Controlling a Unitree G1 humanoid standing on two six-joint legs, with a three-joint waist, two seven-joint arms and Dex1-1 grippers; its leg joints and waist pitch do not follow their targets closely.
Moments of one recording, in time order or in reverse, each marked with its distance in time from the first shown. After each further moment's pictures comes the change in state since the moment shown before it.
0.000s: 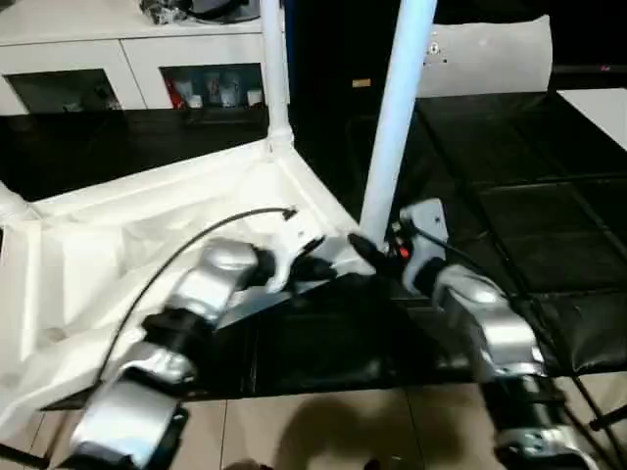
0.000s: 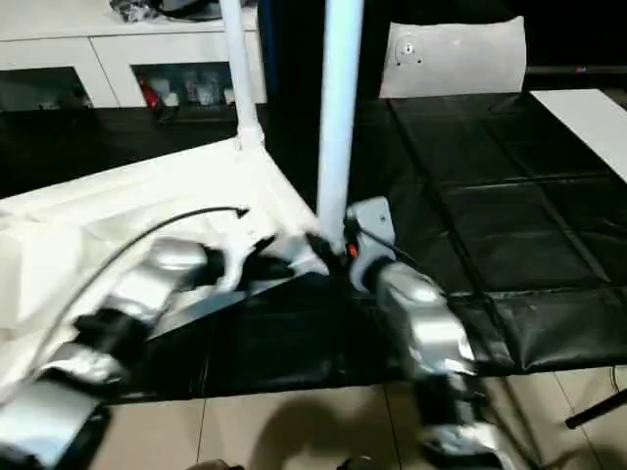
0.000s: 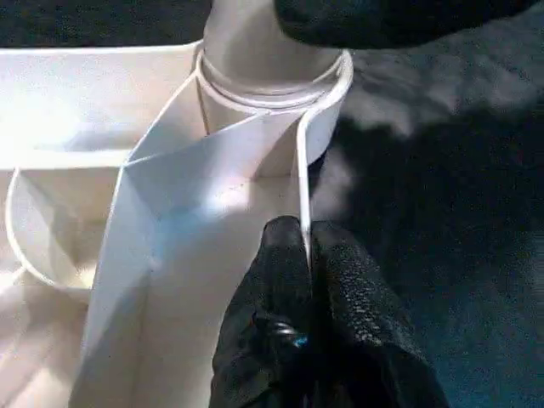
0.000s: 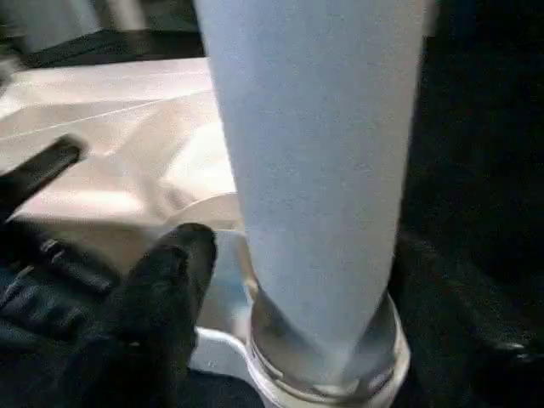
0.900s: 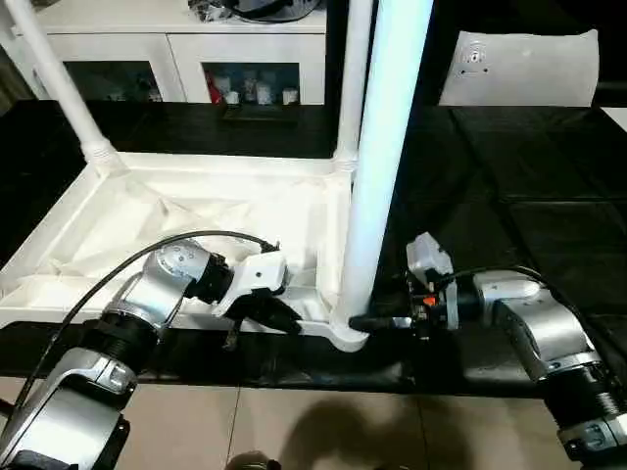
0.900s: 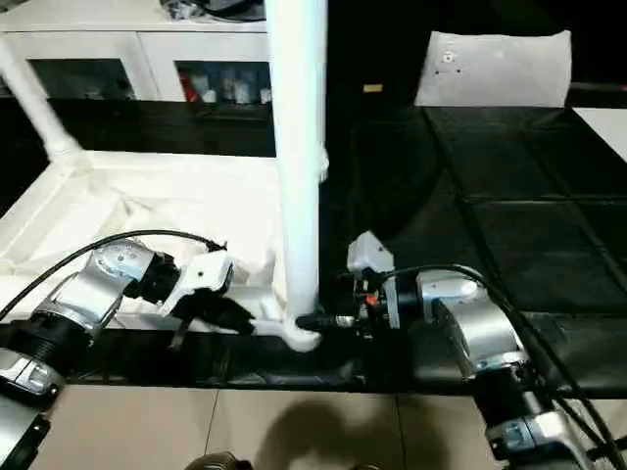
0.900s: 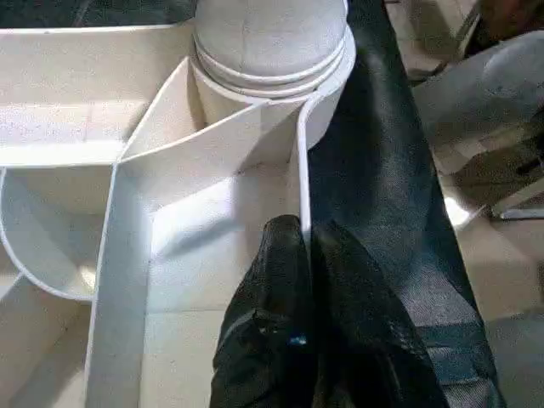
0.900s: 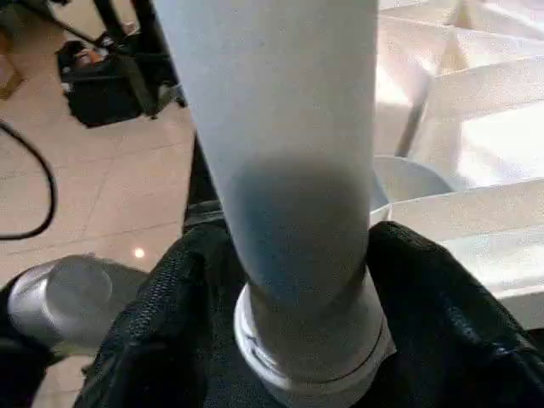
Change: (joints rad) left arm 0.029 0.199 -0.121 -0.035 -0.014 -0.267 -0.439; right arm -0.026 -0.271 0.166 0.031 0.111 -0.068 0.698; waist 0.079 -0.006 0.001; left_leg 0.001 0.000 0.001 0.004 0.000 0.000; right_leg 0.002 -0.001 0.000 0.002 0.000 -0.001
